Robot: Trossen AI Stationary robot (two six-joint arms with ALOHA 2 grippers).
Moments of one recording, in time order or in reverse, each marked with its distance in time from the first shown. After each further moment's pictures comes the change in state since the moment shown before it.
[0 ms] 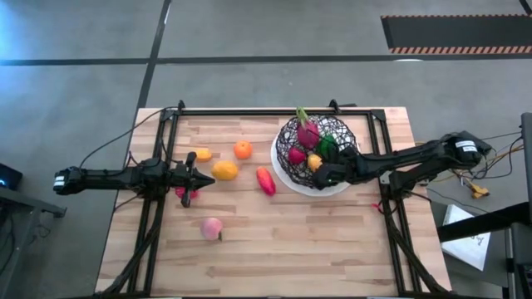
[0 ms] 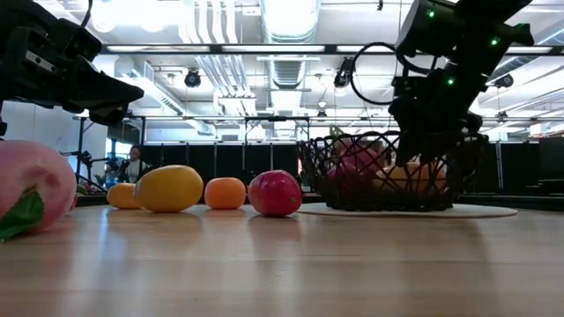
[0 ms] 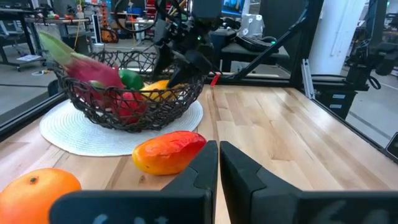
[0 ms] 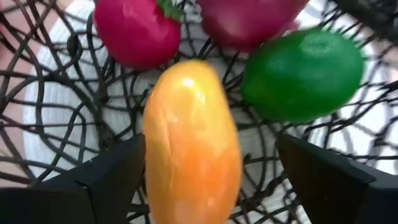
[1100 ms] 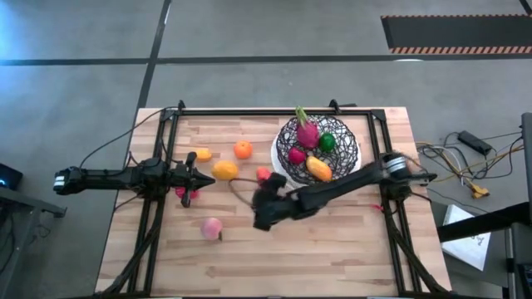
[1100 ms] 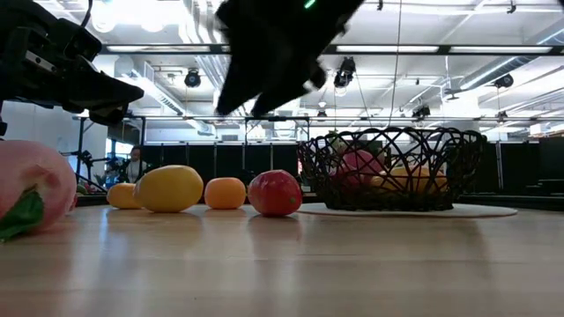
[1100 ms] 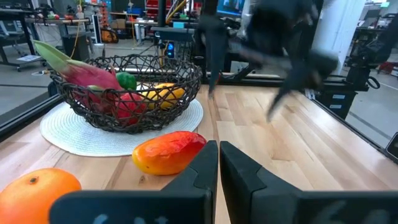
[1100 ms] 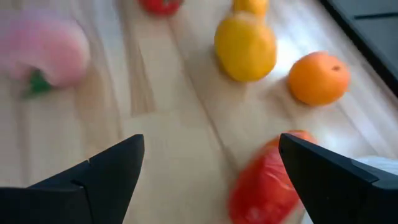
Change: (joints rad) left arm 0.000 0.000 0.000 0.000 0.000 0.000; right arm 0.258 0.681 0.830 0.160 0.005 -0.437
